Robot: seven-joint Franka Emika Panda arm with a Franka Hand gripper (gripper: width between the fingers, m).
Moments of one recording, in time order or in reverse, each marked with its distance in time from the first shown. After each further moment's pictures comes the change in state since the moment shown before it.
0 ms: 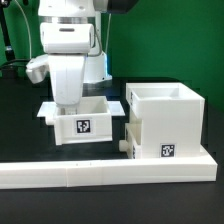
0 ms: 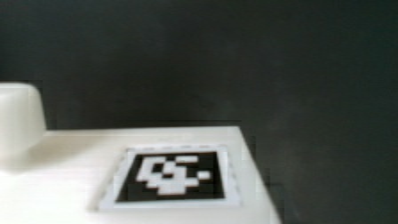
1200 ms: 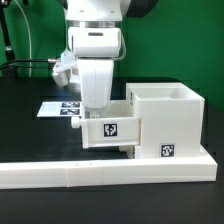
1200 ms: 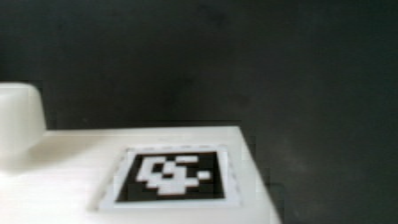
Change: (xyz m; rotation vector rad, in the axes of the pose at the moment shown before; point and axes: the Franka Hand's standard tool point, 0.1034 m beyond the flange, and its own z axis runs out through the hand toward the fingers) arm 0.036 0.008 0.002 -0.013 0.000 0.033
